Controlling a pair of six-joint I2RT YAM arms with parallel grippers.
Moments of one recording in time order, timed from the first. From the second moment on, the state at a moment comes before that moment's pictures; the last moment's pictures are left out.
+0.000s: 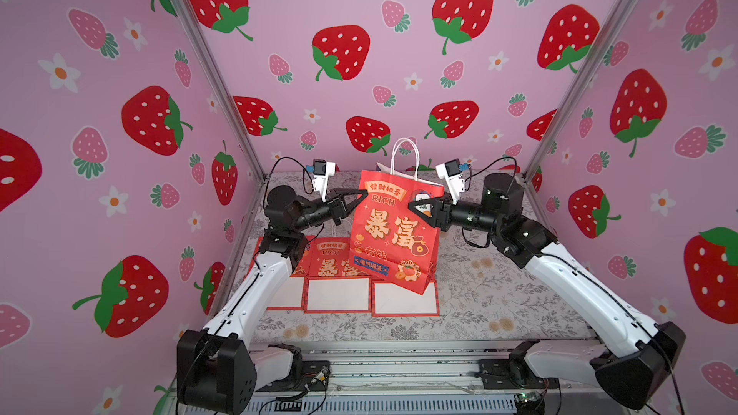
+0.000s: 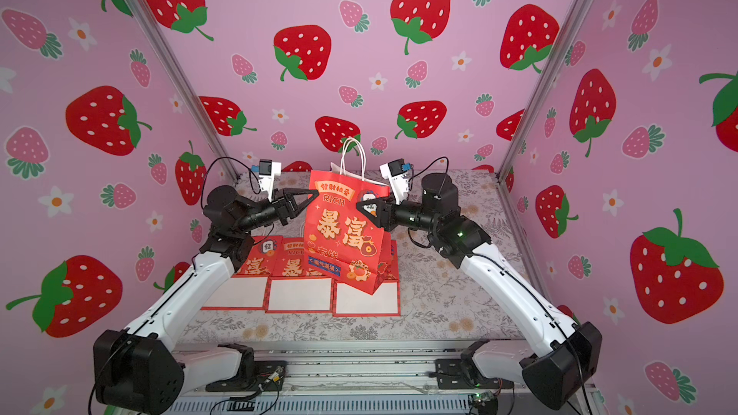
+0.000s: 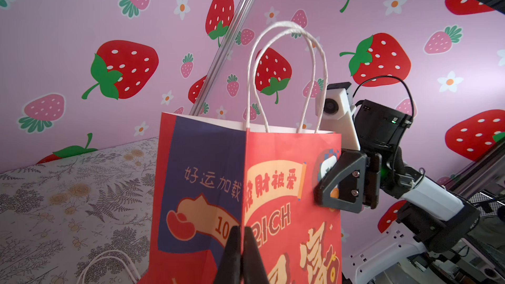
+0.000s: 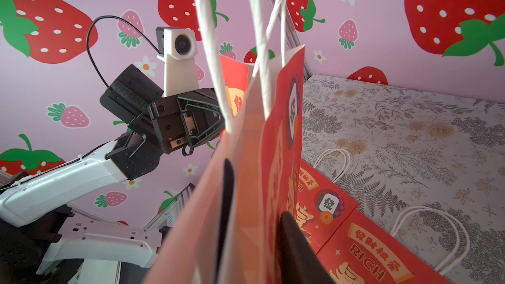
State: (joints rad) left arm -0.17 1.24 0.97 0.43 0.98 -0.60; right arm 0.61 1.24 1.26 -0.20 -0.55 0.44
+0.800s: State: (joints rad) left arm -0.17 1.24 0.97 0.42 0.99 -0.59; right arm 0.61 1.21 1.24 -0.17 -0.54 0.45
